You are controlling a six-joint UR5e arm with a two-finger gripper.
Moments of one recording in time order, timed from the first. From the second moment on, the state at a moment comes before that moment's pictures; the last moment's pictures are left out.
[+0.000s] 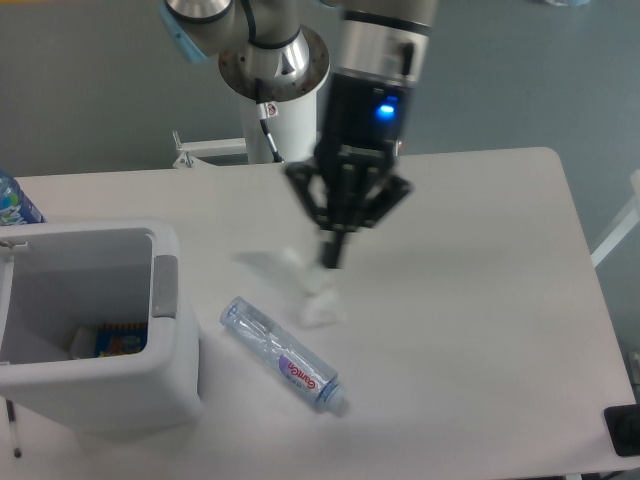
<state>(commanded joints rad) 2.38 -1.66 -1.48 -0.93 0.98 -0.02</state>
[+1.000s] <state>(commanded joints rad) 2.12 -1.72 -1.54 -0.92 1.00 -0.01</state>
